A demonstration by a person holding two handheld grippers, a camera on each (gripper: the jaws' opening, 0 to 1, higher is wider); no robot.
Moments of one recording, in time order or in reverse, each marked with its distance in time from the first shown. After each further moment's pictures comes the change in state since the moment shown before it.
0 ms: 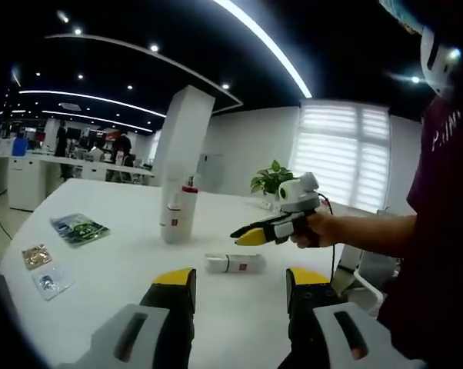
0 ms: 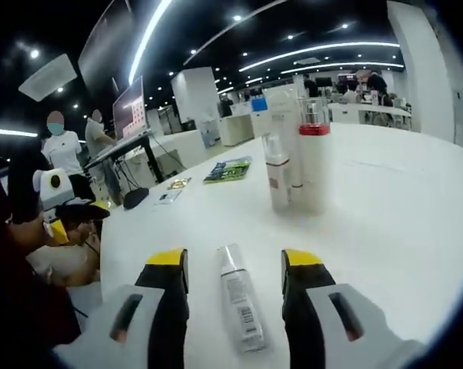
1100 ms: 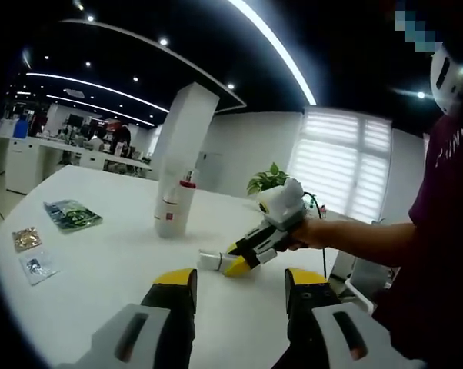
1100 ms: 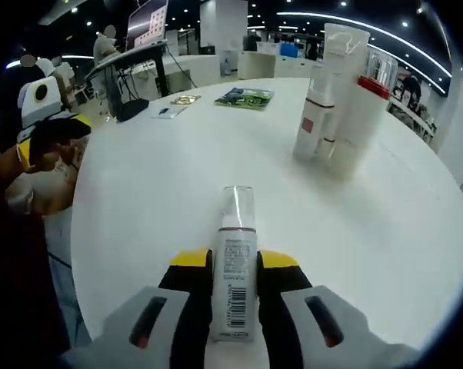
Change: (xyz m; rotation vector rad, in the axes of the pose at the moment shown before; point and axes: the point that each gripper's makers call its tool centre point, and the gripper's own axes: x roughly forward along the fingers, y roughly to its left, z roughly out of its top) left arm 0.006 -0.005 -0.006 -0.078 -0.002 -0.029; right arm 0.026 -0.001 -0.054 -0.264 0.388 -0.004
